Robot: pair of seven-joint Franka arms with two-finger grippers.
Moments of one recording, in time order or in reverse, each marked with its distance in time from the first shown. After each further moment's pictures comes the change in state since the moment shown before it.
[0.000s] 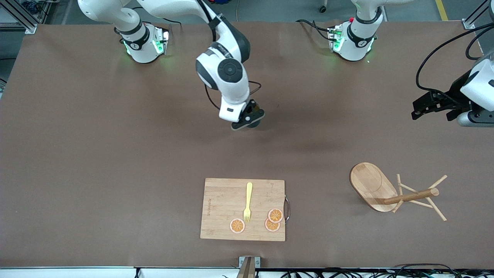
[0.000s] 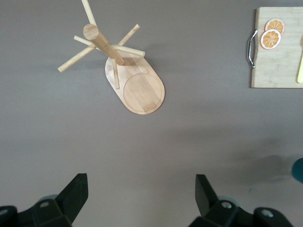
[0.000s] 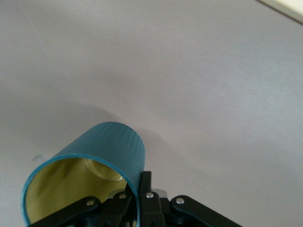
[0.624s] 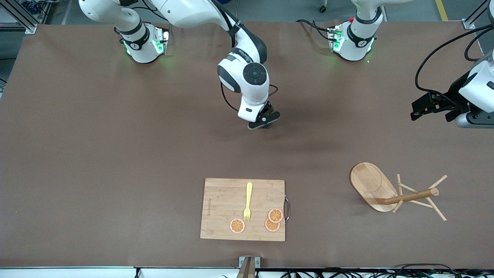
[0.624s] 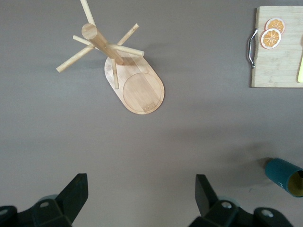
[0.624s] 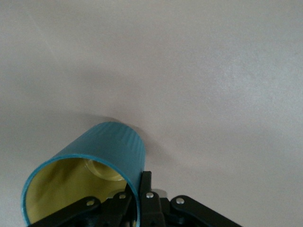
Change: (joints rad) left arm 0.000 0.003 -0.002 -0.001 0.000 0.001 0.000; right arm 0.058 0.143 -0.005 0.135 -0.004 -0.020 0.154
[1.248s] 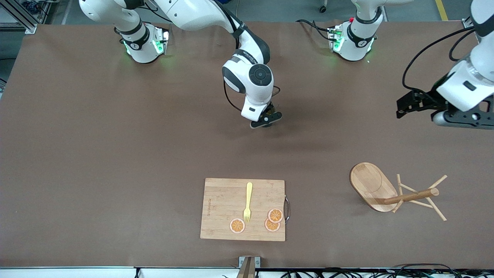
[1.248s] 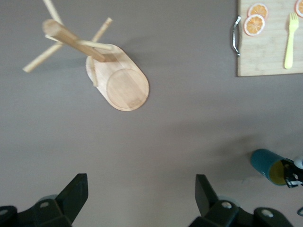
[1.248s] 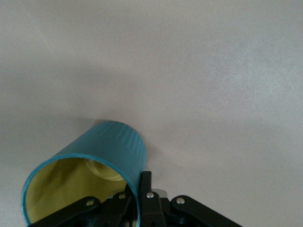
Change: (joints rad) left arm -0.010 0.000 -0.074 -0.021 0.000 -0.002 -0.019; right arm 0.023 0.042 -0.002 0.029 -0.010 -0.005 0.033
